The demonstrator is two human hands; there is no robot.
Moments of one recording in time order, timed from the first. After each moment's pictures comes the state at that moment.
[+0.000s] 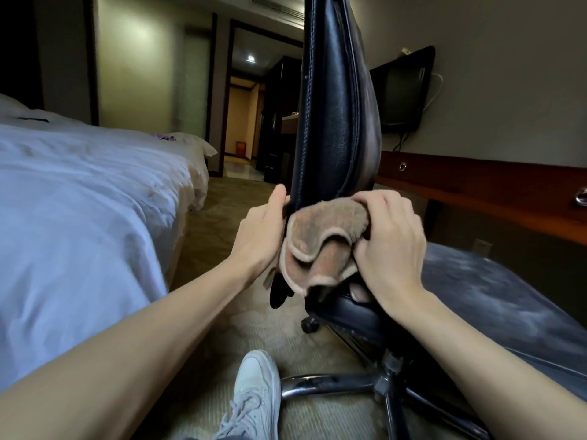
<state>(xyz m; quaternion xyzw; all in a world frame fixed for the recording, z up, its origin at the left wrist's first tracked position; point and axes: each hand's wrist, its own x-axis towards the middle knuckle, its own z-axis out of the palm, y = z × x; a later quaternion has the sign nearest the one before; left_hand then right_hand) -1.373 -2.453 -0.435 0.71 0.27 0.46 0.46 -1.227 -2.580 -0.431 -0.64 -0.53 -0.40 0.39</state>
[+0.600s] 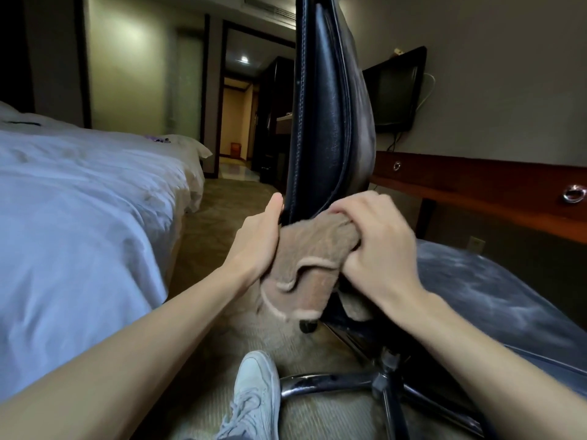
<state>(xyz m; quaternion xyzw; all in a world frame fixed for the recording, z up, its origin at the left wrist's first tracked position) -1.383 -2.461 -0.438 0.71 0.28 0.42 0.50 -1.247 -2.597 -0.418 -0.59 -0.62 -0.36 0.37</state>
